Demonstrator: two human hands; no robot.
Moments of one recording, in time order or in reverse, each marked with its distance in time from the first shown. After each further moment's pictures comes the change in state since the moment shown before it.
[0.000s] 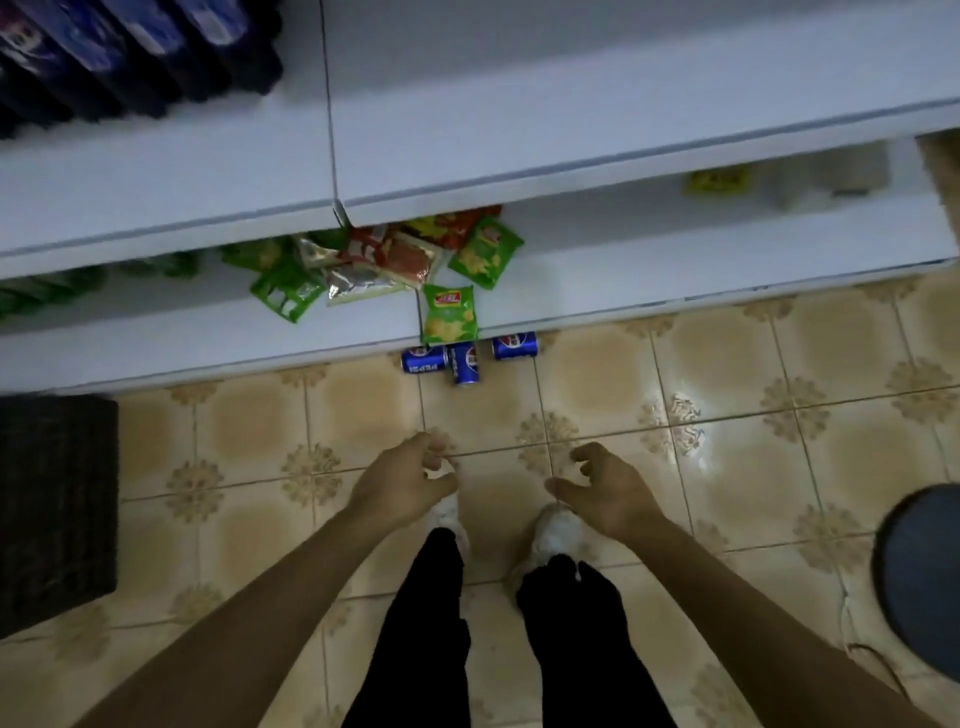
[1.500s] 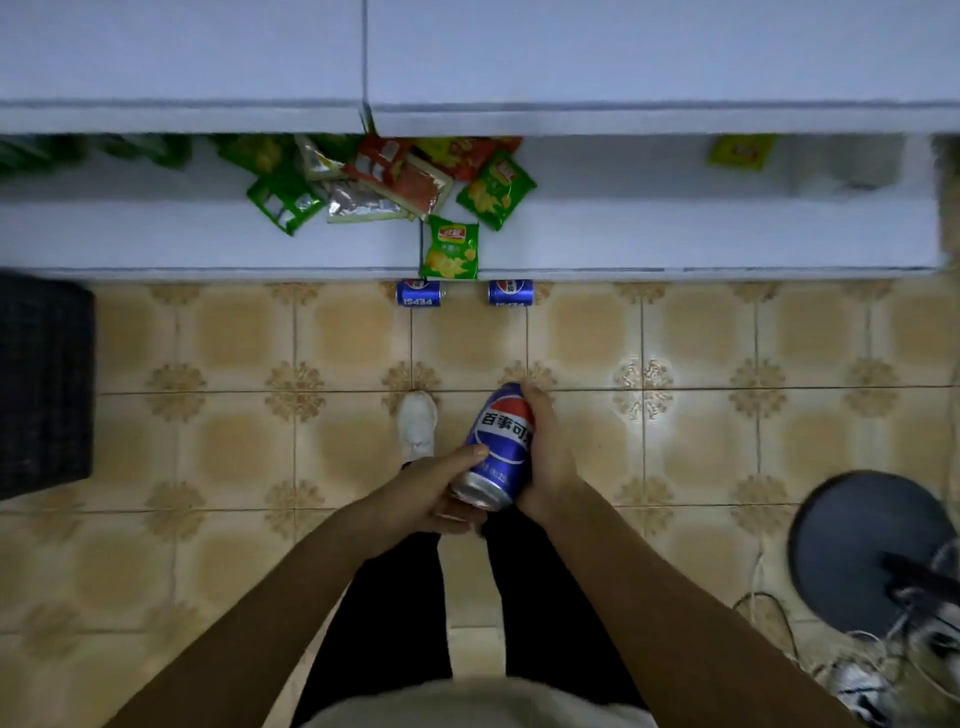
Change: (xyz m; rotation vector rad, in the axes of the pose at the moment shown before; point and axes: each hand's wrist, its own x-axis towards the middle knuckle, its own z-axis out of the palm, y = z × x) left_hand -0.080 0.014 0.035 -0.893 -0.453 -0.373; right_hand -0.042 -0.044 0.052 1.419 -0.269 0.330
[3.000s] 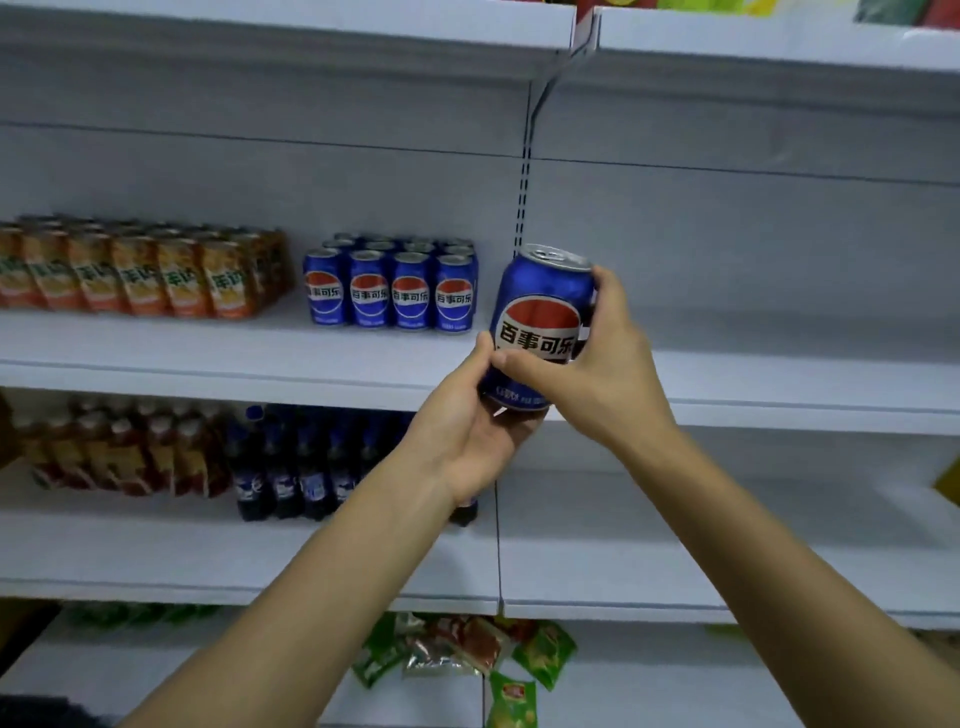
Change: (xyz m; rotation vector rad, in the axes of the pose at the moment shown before) left_hand -0.460 0.214 -0.064 -0.494 -0.353 1.259; right_hand -0.424 -0.074 0.365 -0.989 -0.007 -1.932
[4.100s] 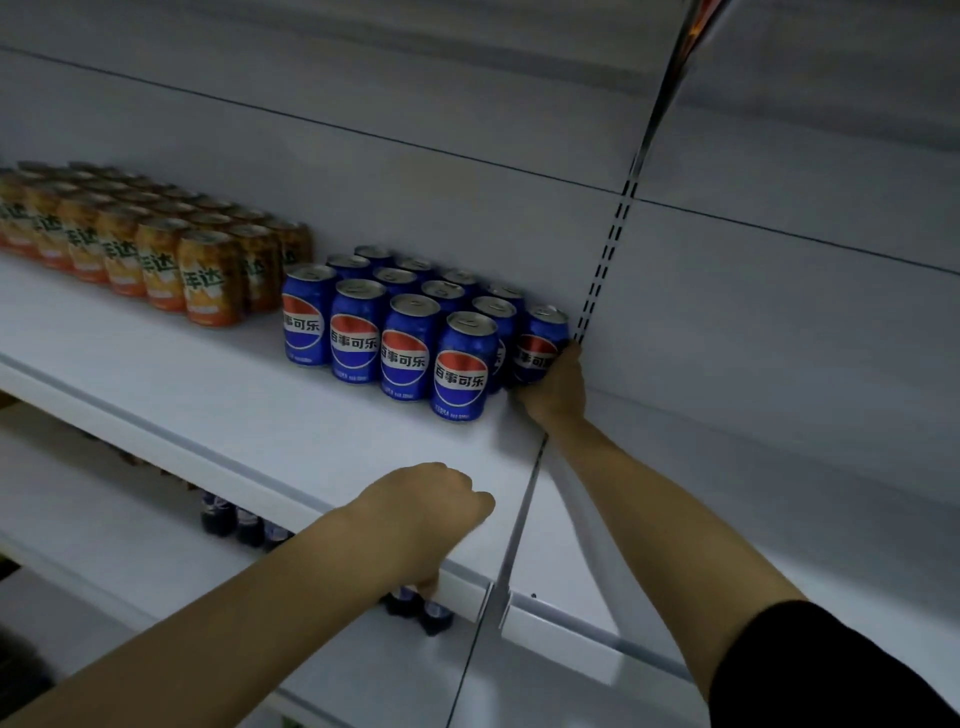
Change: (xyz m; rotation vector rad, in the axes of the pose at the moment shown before) left_hand 0.198 0.022 -0.041 2.506 -0.106 -0.211; right_hand 0.314 0.245 0.171 0.035 -0.211 0.178
